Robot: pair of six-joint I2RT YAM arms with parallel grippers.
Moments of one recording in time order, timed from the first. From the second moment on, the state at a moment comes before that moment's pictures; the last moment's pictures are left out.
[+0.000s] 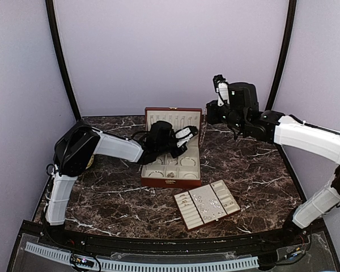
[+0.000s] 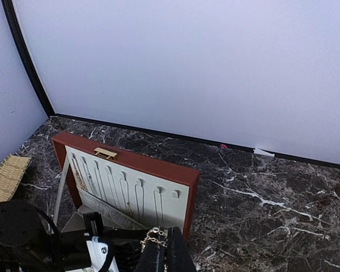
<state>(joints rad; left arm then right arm) -0.80 2.25 1.49 0.40 -0.05 0.56 0.76 1.44 1.21 -0.08 0.34 0.20</state>
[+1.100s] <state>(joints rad) -0.80 2.21 1.42 0.50 0.01 0.54 0.75 1.61 1.38 -0.03 0.35 0.20</state>
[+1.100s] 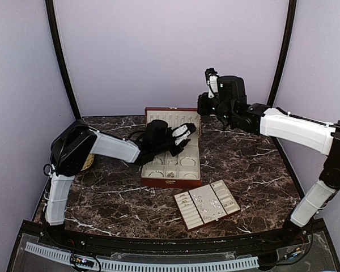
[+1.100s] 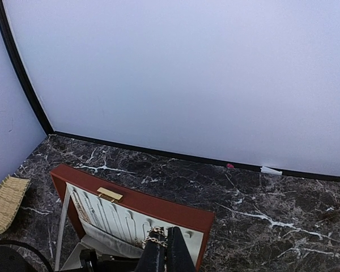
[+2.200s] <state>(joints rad) -0.80 2.27 1.48 0.54 -0.07 0.64 0.73 1.61 1.35 0.00 0.34 0.24</state>
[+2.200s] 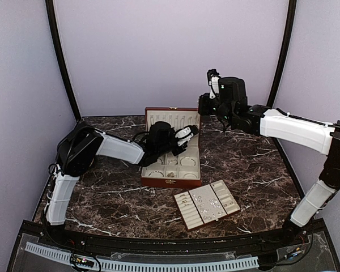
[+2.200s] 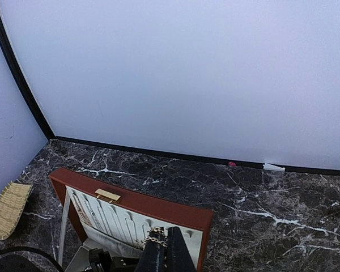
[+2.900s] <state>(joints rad) -0.80 2.28 1.44 0.59 -0.07 0.59 0.73 1.71 1.43 0.05 0.34 0.23</state>
